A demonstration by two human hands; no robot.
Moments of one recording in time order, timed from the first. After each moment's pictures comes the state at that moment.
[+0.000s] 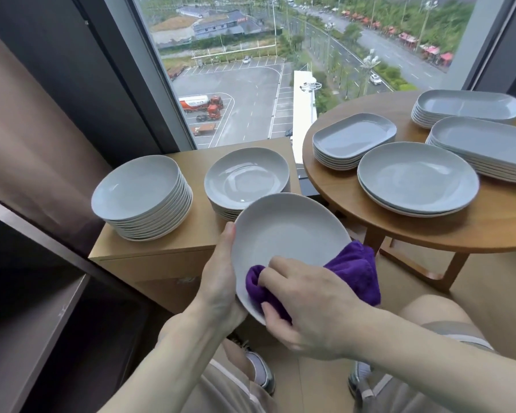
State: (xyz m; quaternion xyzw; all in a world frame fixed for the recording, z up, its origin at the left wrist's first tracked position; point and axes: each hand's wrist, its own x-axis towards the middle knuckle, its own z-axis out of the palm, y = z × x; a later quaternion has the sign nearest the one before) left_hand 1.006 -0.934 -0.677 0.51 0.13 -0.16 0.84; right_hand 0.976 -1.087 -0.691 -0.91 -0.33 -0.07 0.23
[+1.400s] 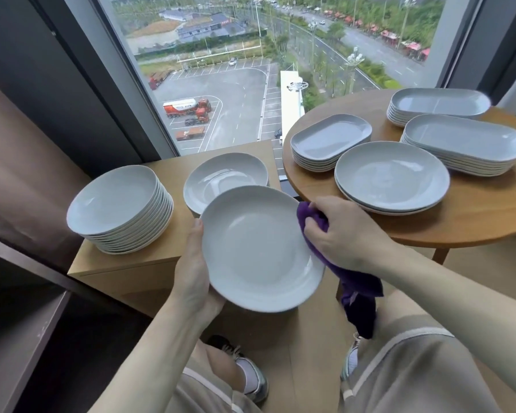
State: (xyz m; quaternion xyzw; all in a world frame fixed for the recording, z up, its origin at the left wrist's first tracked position) left_hand 1.026 -0.942 -0.670 0.55 0.10 -0.08 0.83; right_hand 1.050 -1.172 -0.677 -0.93 -0.09 -0.07 0.34
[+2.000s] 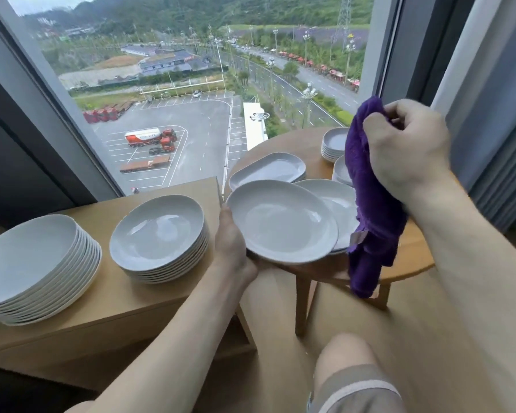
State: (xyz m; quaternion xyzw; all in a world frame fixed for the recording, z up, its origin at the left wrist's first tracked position) left_hand 1.130 -1.113 -0.670 0.51 0.13 -0.13 0.84; right_hand 1.087 -1.314 -0.563 -0.79 0.17 -0.35 0.48
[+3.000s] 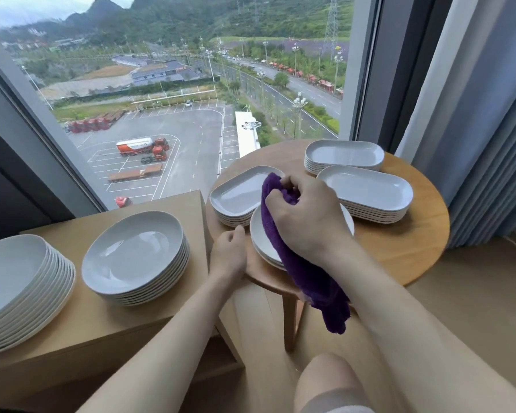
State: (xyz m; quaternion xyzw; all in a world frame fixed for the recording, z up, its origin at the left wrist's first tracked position) left_hand 1.169 -1.134 -0.719 0.82 0.08 -0.06 0.57; right_hand 1.088 -1.267 -0.602 -0.85 0.07 -0.21 0.49
